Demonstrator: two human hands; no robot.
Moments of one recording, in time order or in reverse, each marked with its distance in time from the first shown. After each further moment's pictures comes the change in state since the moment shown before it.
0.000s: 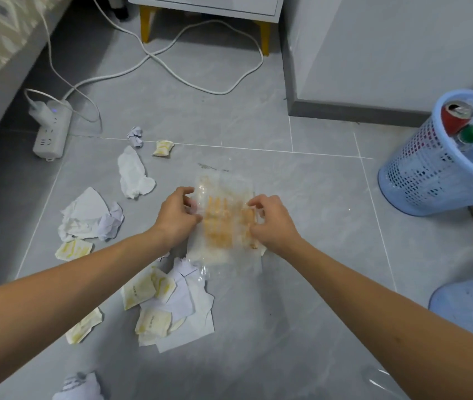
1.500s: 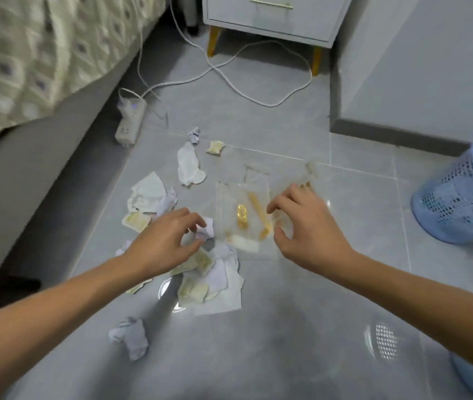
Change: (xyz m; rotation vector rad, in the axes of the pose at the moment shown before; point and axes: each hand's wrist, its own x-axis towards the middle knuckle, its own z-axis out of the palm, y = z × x) left_hand -0.133 -0.018 -0.101 0.618 -0.047 0.430; right_hand -0.090 -0.074 -0.040 -0.478 0.118 -0.659
